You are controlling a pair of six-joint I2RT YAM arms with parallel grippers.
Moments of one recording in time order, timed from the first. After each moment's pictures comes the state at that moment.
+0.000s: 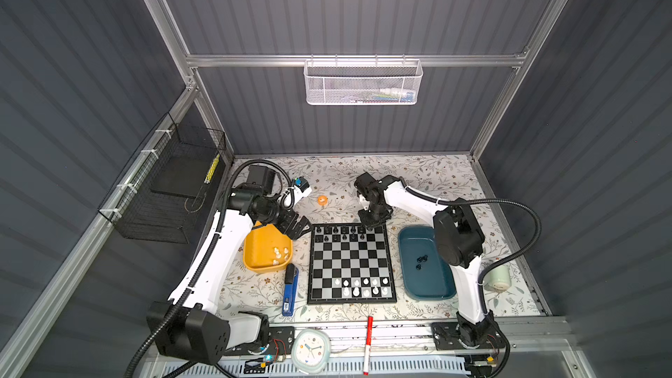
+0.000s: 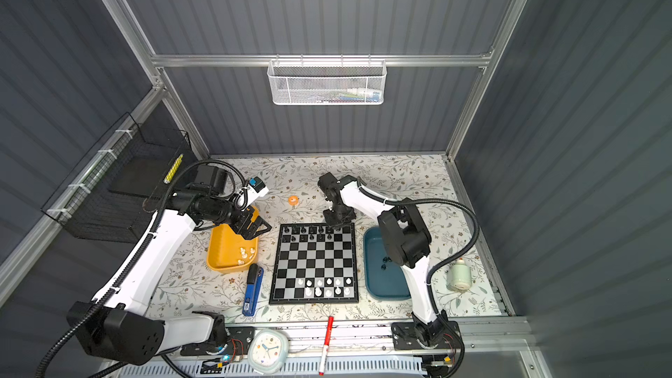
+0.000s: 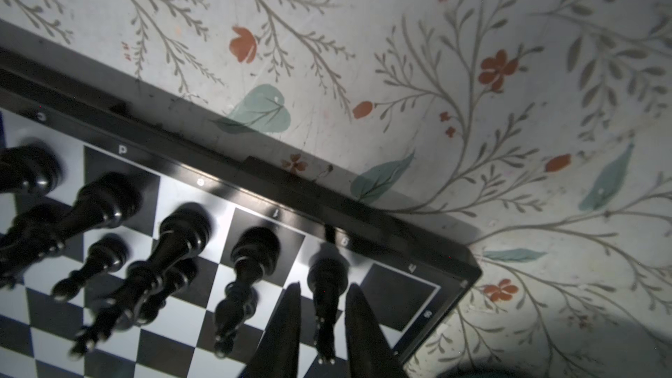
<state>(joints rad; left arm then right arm) -0.22 1.30 1.33 -1.13 0.44 0.51 0.64 2.14 1.71 -1.02 -0.04 0.23</state>
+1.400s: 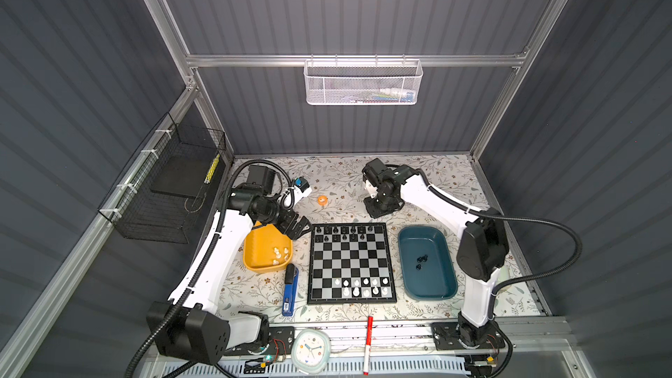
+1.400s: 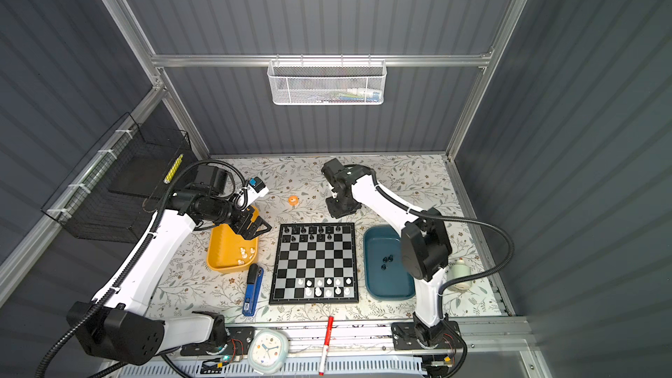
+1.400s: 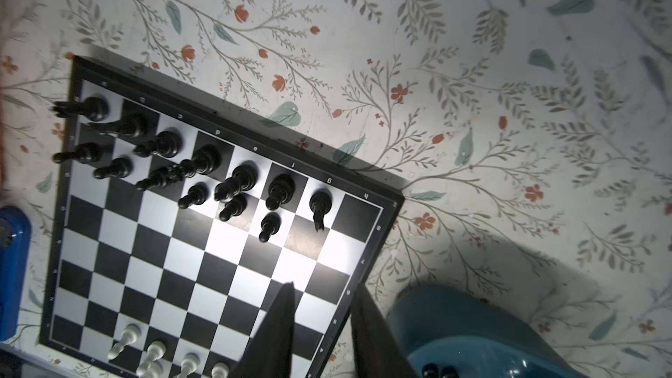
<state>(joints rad) -0.22 1.30 1.33 -1.14 0.44 0.51 0.63 1.89 1.72 -1.08 0.01 0.25</state>
